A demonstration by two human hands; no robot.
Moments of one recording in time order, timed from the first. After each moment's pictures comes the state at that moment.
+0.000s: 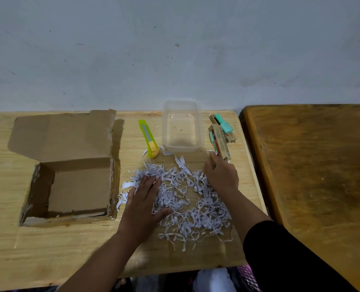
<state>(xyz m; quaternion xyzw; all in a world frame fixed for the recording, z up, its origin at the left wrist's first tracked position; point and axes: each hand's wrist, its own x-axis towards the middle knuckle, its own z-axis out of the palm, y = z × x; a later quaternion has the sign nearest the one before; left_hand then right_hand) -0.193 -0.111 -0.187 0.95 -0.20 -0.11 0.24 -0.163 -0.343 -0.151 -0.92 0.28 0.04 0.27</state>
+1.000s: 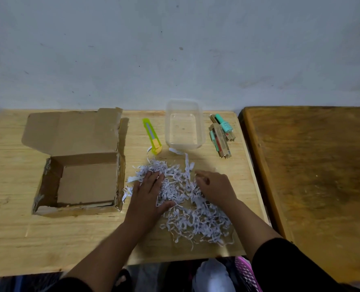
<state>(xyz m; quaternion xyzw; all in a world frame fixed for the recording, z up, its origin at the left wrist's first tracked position) -0.193 -0.113 -0.185 0.95 -0.20 -0.10 0.23 -0.203 -0.325 -0.132 -0.93 0.14 0.13 0.31</state>
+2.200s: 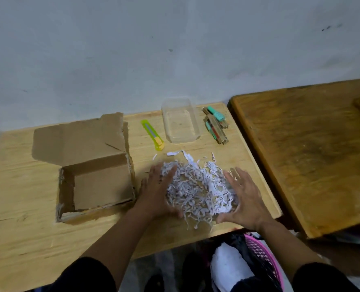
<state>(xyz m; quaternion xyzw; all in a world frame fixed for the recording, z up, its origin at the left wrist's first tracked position) -0.179 -0.089 -0.153 0.90 -0.29 -0.25 0.18 -0.312 -0.327 -0.134 -0.96 0.13 0.08 0.25</state>
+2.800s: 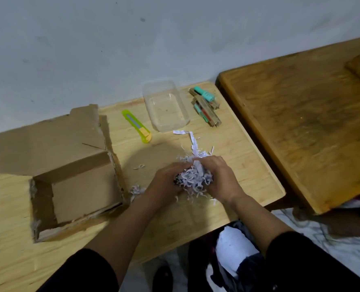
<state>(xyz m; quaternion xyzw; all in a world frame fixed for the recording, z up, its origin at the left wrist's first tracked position) -0.169 -0.135 -0.171 0.81 -0.41 -0.13 0.40 -0.262 -0.297 -0.162 -0.93 0.11 -0.05 0.34</state>
